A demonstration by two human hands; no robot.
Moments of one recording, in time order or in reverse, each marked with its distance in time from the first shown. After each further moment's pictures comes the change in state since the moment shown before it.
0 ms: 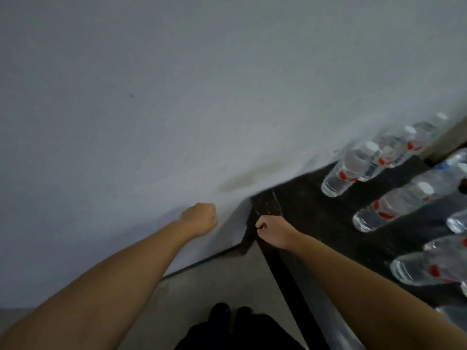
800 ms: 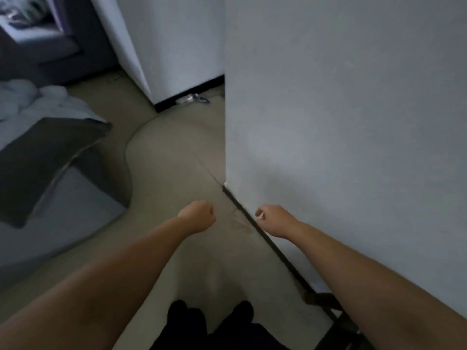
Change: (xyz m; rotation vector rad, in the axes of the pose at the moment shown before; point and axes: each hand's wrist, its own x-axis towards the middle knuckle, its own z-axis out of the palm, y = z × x) left_hand -0.300 -0.072 0.171 -0.671 0.476 -1.104; right_hand -0.053 -0.182 0.166 -0.785 -0.553 -0.988
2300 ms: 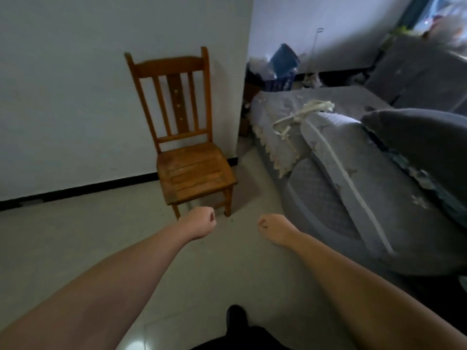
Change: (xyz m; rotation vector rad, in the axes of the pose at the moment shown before) left_hand -0.601 -0.636 0.098 -0.935 0.705 -1.500; right_hand -0.153 -0.831 0.549 -0.986 -0.750 -1.467
